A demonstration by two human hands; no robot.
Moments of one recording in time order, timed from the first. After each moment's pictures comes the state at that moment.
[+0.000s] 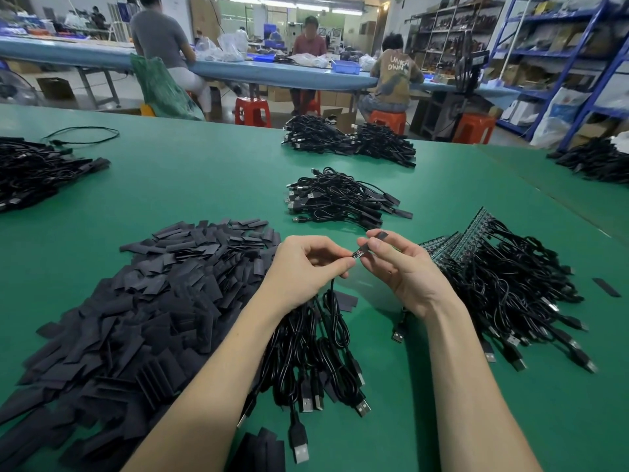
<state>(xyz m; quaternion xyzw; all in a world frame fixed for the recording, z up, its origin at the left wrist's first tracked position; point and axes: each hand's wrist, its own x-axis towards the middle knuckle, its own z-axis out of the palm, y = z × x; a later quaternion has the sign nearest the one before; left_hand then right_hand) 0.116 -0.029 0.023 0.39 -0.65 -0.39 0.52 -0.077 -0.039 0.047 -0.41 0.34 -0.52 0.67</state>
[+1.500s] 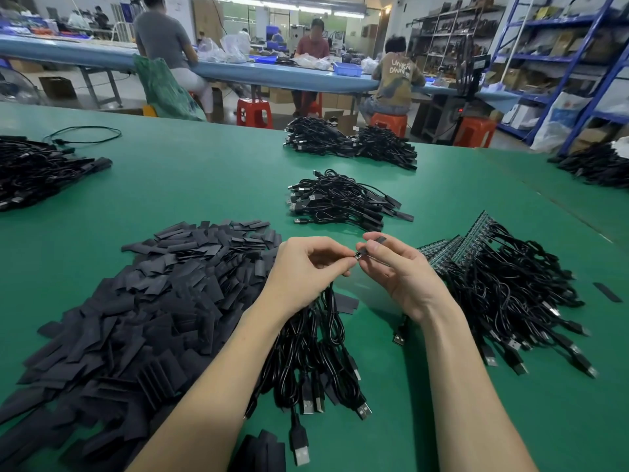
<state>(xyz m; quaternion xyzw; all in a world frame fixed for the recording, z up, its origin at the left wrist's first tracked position) 0.111 -0.027 0.025 0.40 -0.65 -0.35 0.54 -0.073 -0.041 0.044 -0.40 0.33 -0.52 0.68</state>
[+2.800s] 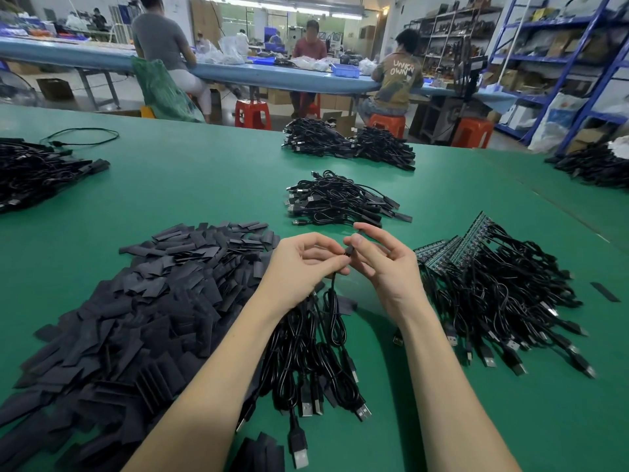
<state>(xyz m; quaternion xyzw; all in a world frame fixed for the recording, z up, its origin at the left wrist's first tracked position) 0.116 -0.030 0.026 0.39 -0.57 -0.47 0.55 -0.043 -0.036 0.041 -0.44 0.35 -0.59 0.58</state>
